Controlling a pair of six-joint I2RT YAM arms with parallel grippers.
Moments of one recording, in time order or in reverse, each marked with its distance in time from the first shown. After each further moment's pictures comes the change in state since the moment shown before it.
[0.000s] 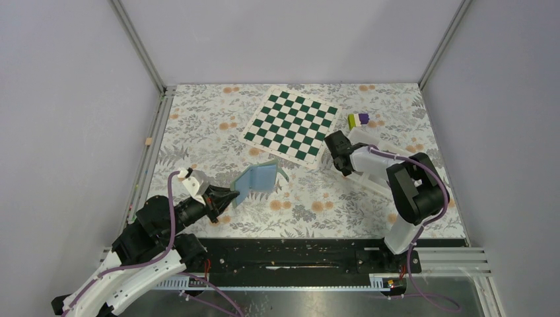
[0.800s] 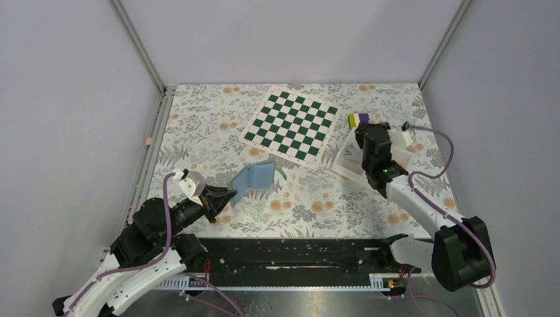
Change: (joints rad) left arm -0.001 -0.028 -0.001 0.000 -0.025 0.007; right arm -0.080 -0.535 -0.314 0.657 -0.237 -0.786
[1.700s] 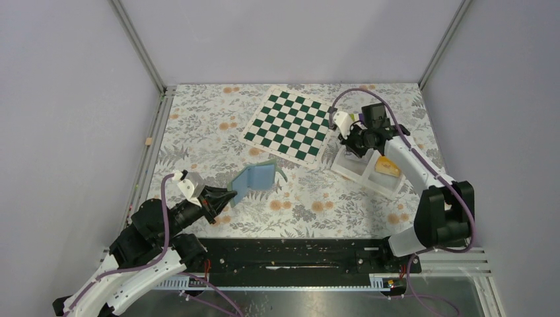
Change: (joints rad) left arm -0.004 -0.011 0.000 0.000 0.012 0.000; right arm -0.163 0.270 0.495 -0.831 -0.983 -2.041
